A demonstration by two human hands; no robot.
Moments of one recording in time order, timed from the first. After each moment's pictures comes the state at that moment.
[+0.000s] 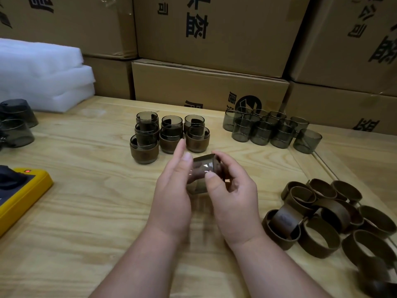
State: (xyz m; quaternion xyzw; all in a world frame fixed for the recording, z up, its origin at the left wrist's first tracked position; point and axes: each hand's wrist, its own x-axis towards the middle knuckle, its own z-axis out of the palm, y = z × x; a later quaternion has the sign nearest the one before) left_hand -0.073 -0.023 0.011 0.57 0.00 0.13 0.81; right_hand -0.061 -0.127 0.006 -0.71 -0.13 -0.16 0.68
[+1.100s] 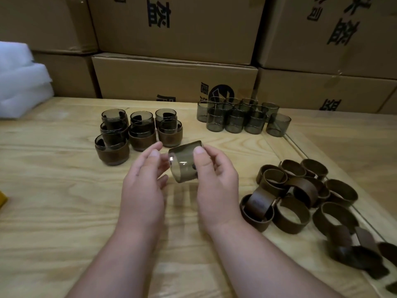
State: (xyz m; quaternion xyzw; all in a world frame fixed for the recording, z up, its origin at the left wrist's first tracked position) left_hand -0.063 -0.026 0.008 0.59 0.06 0.16 0.79; right_hand -0.051 -0.130 0.000 -0.65 -0.01 -0.15 0.74
